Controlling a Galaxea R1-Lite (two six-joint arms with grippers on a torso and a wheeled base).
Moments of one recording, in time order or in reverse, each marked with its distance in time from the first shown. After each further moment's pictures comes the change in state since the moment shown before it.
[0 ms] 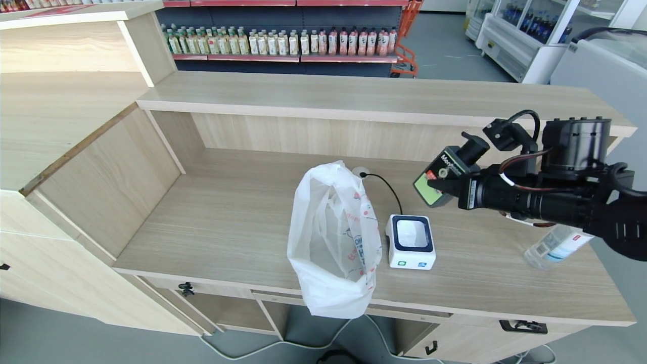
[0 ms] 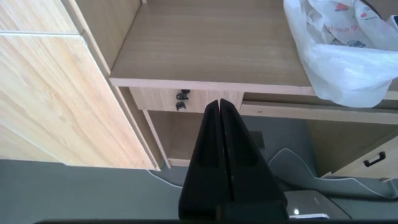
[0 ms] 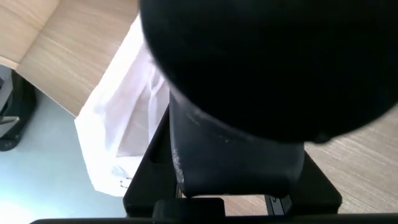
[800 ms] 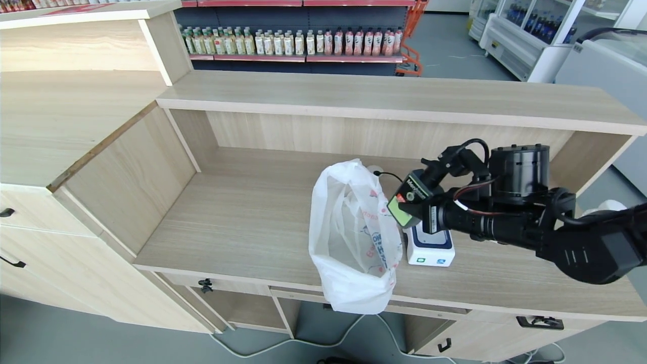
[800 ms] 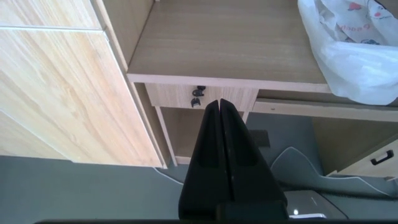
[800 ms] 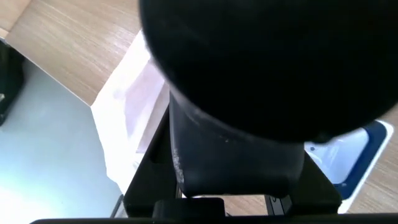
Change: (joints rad) left arm 0.000 0.000 -0.001 0.001 0.000 -0.009; right arm 0.167 0.117 0.041 -0.095 -0.126 -0.041
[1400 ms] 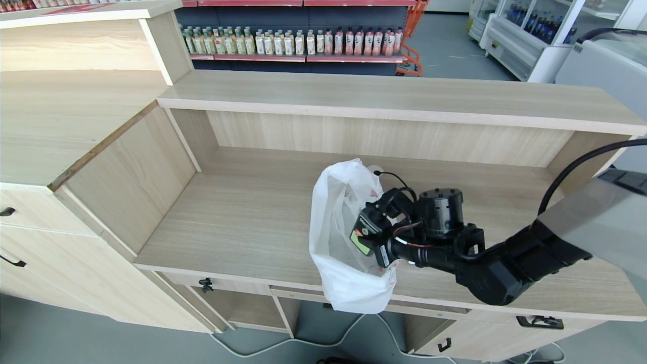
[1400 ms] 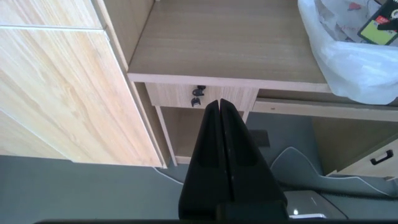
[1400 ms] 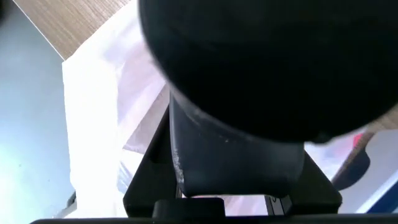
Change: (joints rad) left arm 0.000 0.000 0.000 0.000 0.000 0.000; right arm 0.100 0.309 -0.041 -0.216 0.000 -0.190
